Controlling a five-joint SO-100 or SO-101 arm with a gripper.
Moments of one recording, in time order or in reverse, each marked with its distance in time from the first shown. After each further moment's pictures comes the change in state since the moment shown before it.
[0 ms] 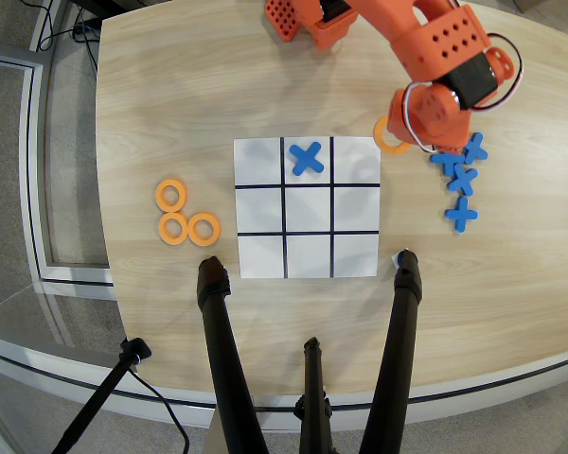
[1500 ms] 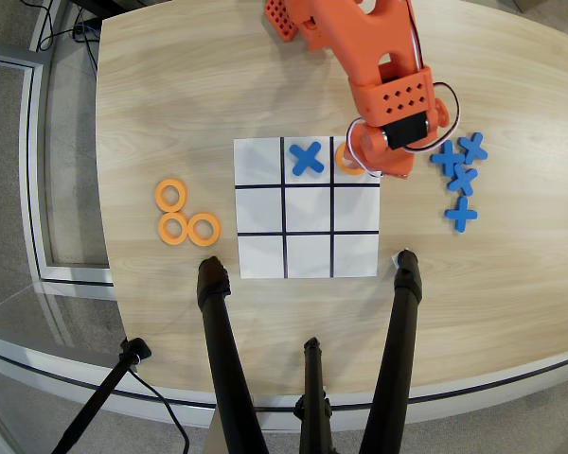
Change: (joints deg) arm 12.7 -12.1 10.1 -21.0 -11.1
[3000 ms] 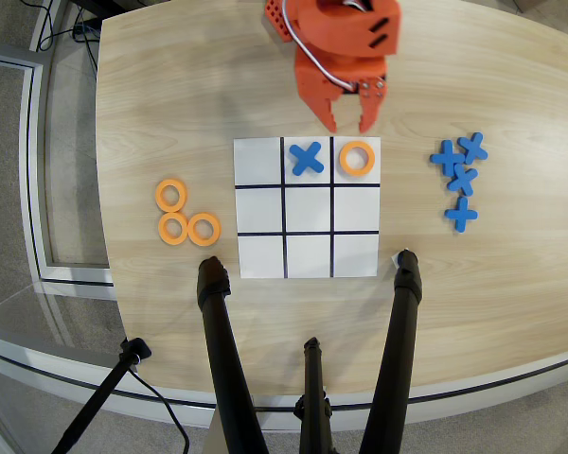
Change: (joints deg) arm 11.5 71.7 23.7 25.3 -23.1
